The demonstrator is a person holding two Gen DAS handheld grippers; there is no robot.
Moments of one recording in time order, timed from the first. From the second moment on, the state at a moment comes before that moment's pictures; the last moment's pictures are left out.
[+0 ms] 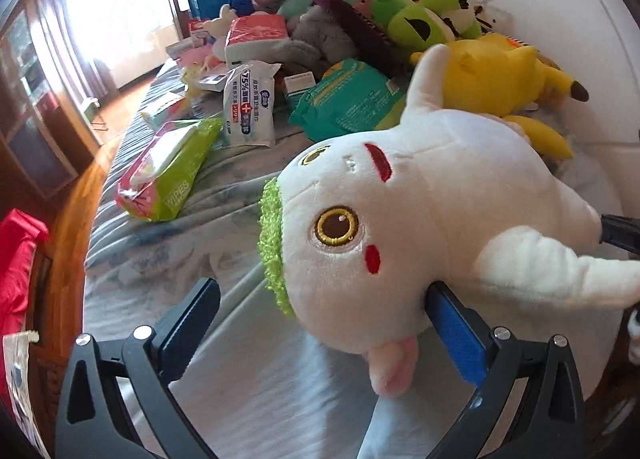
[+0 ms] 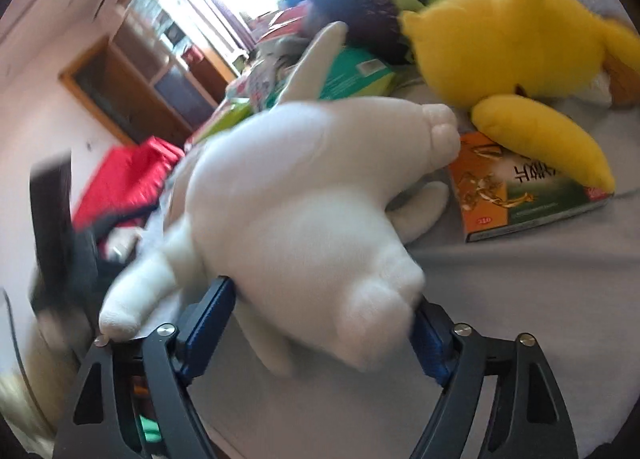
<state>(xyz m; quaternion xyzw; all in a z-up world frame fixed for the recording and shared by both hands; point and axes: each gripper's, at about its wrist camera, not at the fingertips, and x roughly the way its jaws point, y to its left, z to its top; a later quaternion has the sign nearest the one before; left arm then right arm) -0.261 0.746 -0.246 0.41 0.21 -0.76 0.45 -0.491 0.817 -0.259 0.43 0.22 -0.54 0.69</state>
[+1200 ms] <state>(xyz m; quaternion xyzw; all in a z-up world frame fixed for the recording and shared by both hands) -0.285 0.730 -0.280 0.38 0.27 -0.79 0.40 -0.479 0.794 -0.280 0.27 0.30 -0.54 0.73</state>
